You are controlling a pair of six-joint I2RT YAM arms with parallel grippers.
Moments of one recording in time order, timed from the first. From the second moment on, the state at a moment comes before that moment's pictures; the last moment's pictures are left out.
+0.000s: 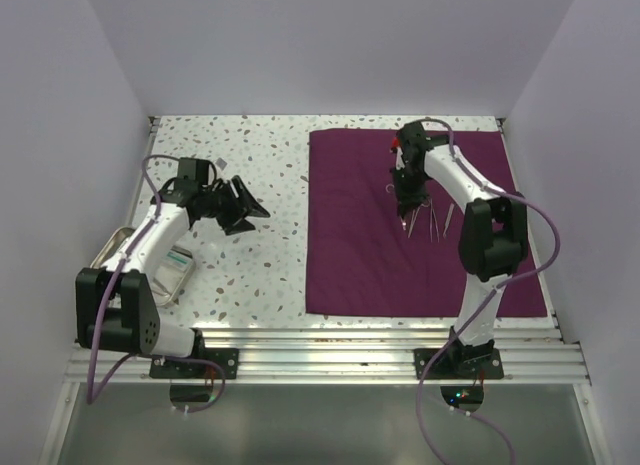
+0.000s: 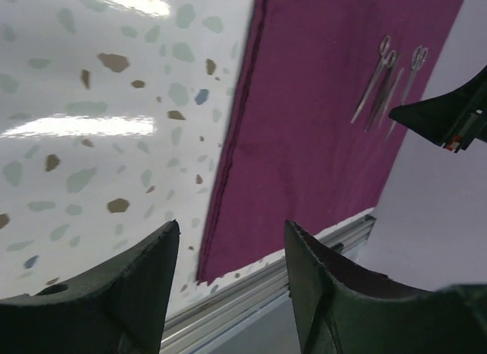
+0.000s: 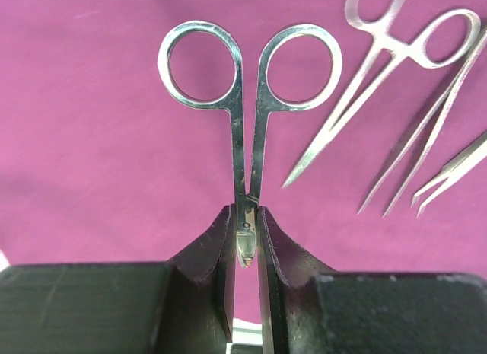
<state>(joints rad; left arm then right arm) -0.08 1.41 1.00 -0.56 0.53 -0.68 0.25 1.97 1.63 -1.02 0.00 0.16</state>
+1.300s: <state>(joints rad) 0.26 1.18 0.99 -0.78 0.11 -0.67 0.65 1.66 1.51 -1.01 -0.28 0.27</state>
